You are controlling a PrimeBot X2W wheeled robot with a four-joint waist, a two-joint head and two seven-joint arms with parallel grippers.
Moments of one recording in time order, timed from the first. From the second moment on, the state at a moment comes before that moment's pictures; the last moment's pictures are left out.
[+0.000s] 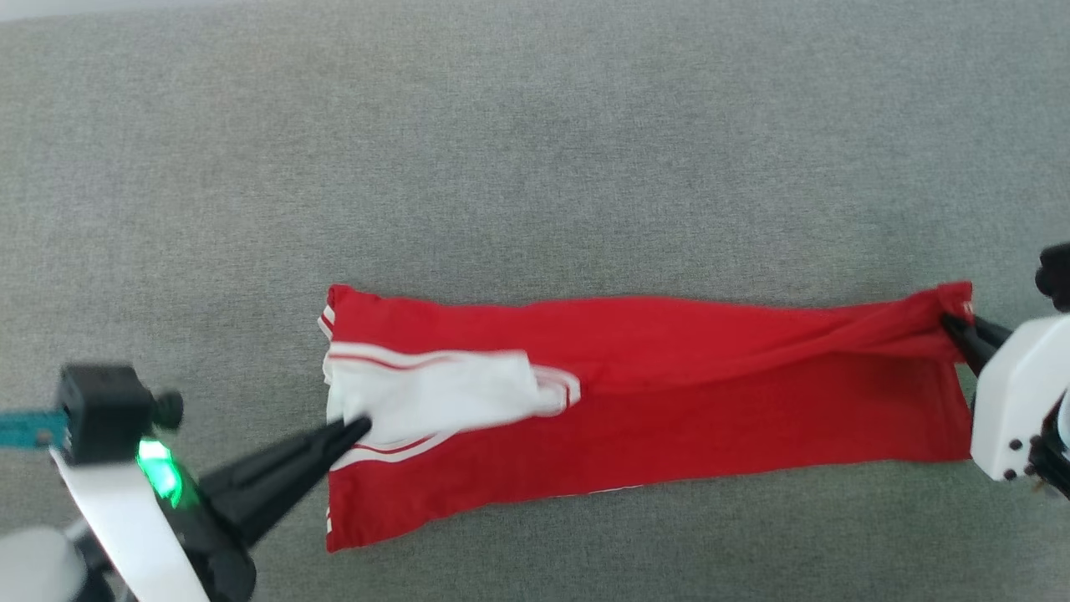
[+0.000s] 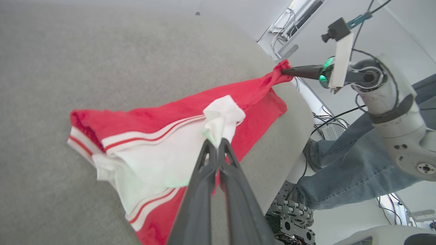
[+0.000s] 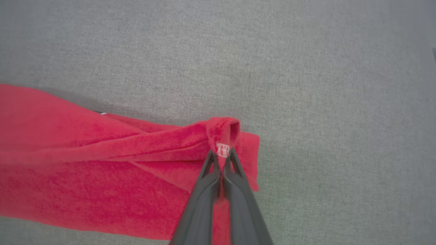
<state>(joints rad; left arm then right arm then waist) -0.73 1.24 -1.28 -0.38 -1.41 -0.13 -0.25 -0.21 -0.34 -0.09 -0.22 0.38 0.13 0.88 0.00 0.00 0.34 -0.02</state>
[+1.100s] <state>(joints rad) -0.34 0.87 -0.98 0.02 -1.25 -0.13 -0.26 -0.20 -0.29 -0.14 -0.03 0.42 0.13 0.74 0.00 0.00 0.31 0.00</state>
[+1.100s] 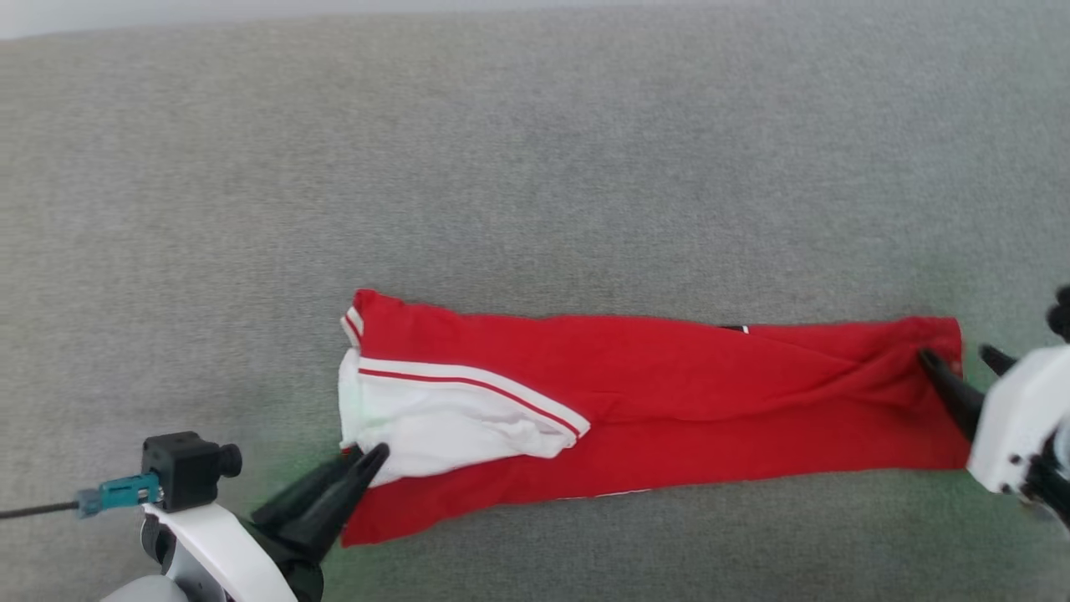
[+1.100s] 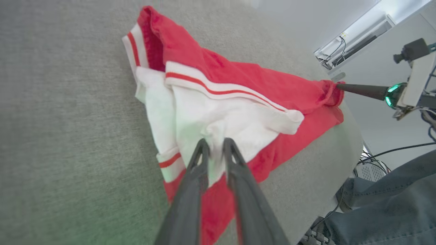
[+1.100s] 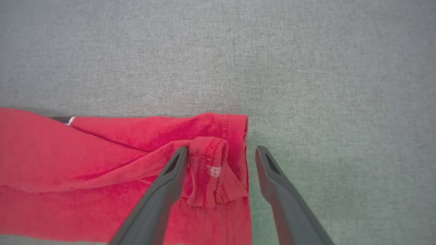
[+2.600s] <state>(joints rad) 0.02 0.35 -0.13 0.07 -0.41 -0.13 -0.26 -0.21 -0.24 -0.33 0.25 0.38 0.13 0.81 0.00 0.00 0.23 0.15</state>
